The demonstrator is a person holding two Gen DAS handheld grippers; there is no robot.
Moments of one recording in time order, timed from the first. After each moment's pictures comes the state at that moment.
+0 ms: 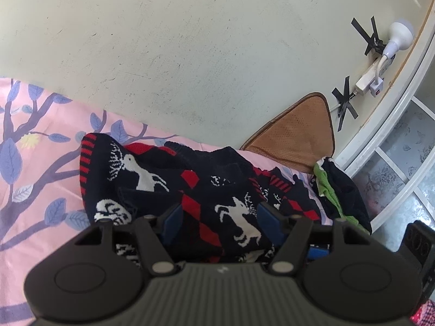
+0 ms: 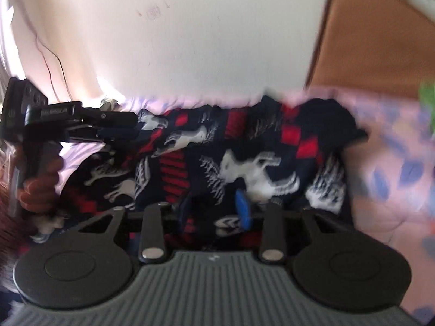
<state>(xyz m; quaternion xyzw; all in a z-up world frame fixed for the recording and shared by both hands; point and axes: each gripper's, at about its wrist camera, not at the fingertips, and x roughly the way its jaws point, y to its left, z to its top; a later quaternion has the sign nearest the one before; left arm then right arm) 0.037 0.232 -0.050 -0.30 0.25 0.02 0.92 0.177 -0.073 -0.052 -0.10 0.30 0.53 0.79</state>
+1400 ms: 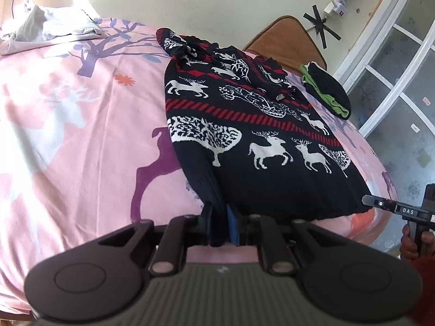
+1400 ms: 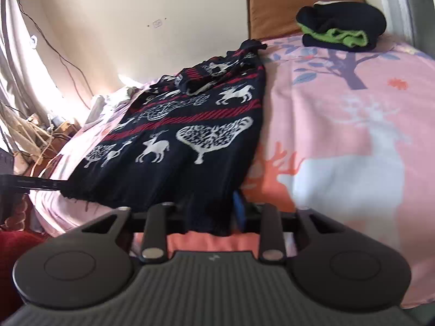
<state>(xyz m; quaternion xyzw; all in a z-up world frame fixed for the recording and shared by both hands) -0.253 0.044 -0.036 -0.27 0.35 0.08 0.89 0.029 -0.325 -0.068 0.03 0.37 0.50 0.78</state>
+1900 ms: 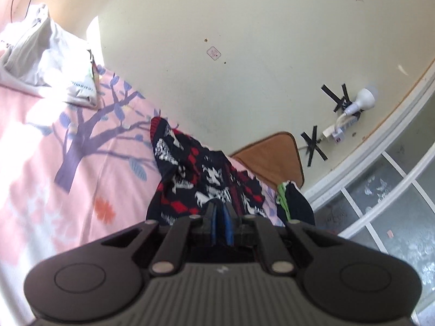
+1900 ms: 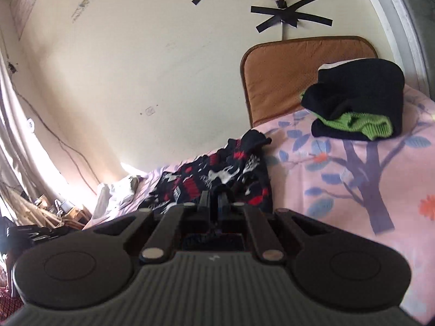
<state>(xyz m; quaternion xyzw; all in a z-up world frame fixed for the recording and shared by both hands) -0.182 0.167 0.028 -0.41 0.17 0.10 0.89 0.156 -0.267 -0.002 0.15 0.29 0.49 0.81</state>
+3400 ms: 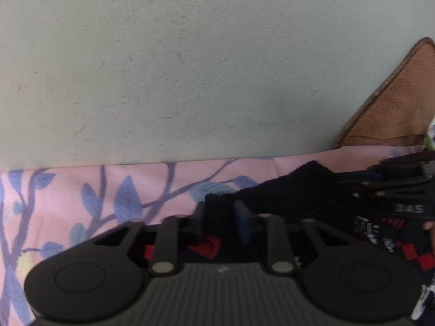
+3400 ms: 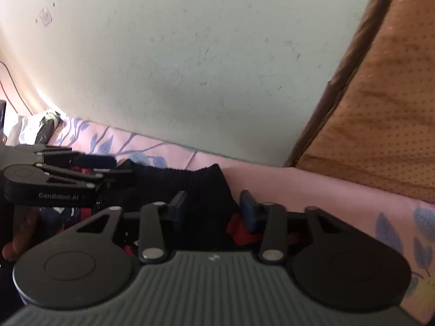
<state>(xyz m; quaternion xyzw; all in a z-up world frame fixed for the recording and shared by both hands) 0.206 0.247 -0.041 -0.16 0.41 0.15 0.89 0.366 0.064 -0.053 -0.13 0.41 0.52 0.74</state>
